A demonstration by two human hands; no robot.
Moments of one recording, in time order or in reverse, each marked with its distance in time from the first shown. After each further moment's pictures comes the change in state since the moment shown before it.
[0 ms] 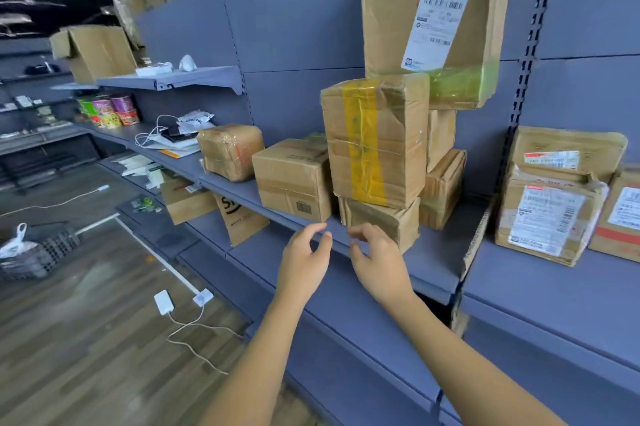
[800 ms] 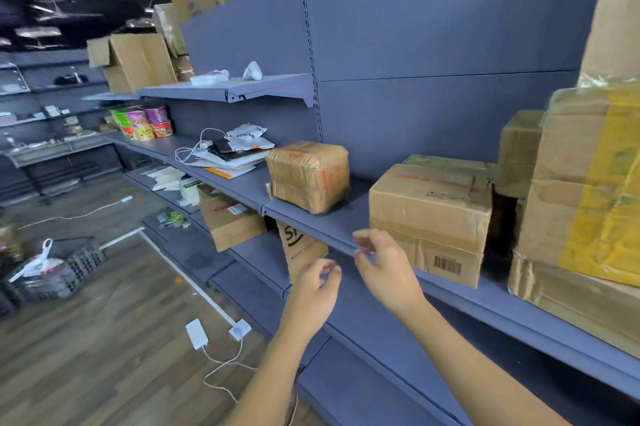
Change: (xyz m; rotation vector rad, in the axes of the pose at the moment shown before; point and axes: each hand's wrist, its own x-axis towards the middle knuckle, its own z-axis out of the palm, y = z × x) left_hand 0.167 -0.159 -0.193 0.022 -0.084 -0.065; right_hand 0.166 -0.090 0.246 0.074 -0.072 -0.078
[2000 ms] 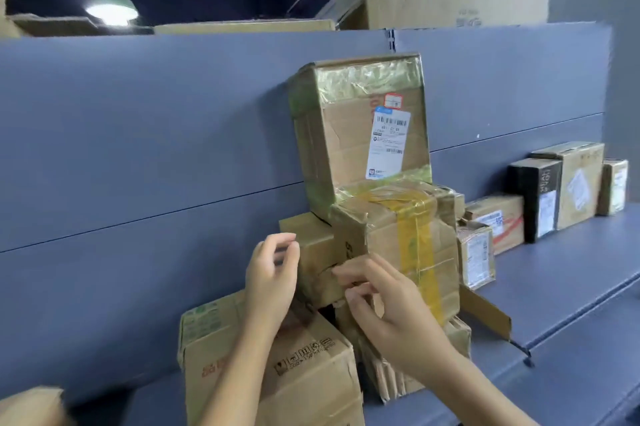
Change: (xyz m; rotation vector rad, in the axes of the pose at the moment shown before) left_hand 0.212 0.211 0.121 -0.472 -0.576 0.759; right_hand 0.045 -0.035 -0.139 -0.534 0.777 0.023
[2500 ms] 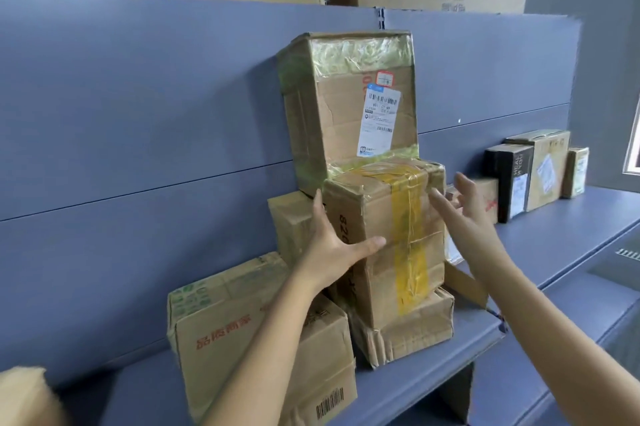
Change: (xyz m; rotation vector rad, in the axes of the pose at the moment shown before) left_hand -0.006 0.022 0.047 -0.077 -0.520 -0.062; right_hand 0.021 0.054 -0.080 0.021 0.431 0.510
